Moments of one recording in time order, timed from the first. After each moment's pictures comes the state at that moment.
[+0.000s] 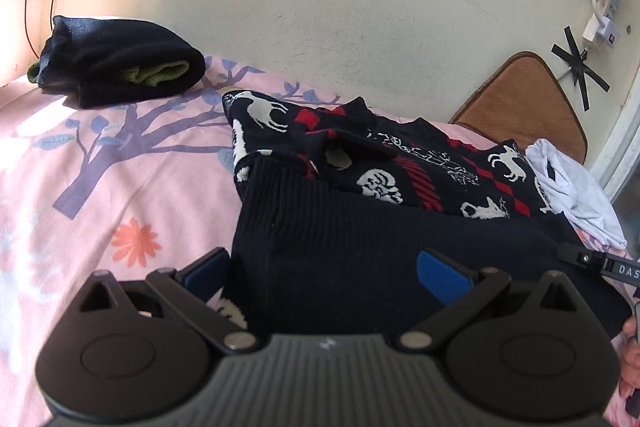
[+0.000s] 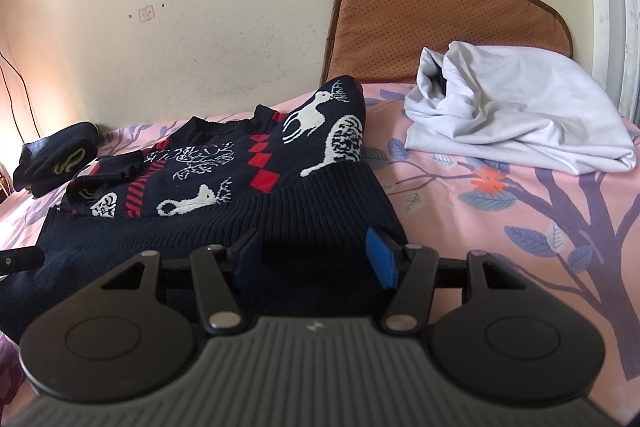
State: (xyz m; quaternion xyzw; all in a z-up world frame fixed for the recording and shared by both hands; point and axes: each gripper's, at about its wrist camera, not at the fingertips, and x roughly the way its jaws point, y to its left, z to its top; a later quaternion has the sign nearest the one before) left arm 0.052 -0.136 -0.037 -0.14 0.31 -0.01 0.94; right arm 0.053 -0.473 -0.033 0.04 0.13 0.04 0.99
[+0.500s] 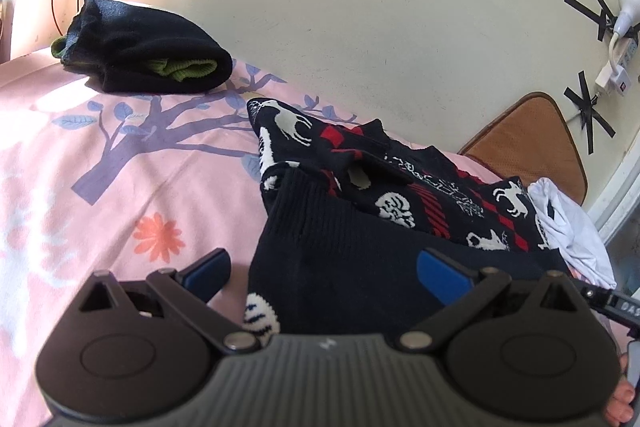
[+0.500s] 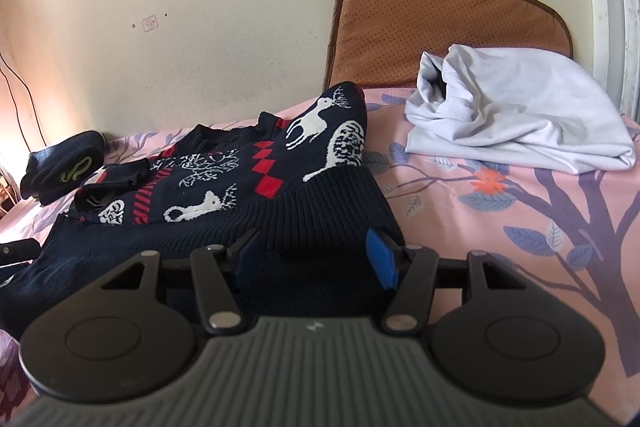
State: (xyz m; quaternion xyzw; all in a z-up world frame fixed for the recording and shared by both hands) left arm 0.045 -0.119 -0.036 -0.20 0.29 0.01 0.94; right arm 0.040 -0.474 -0.031 0.05 0.11 0.05 0.99
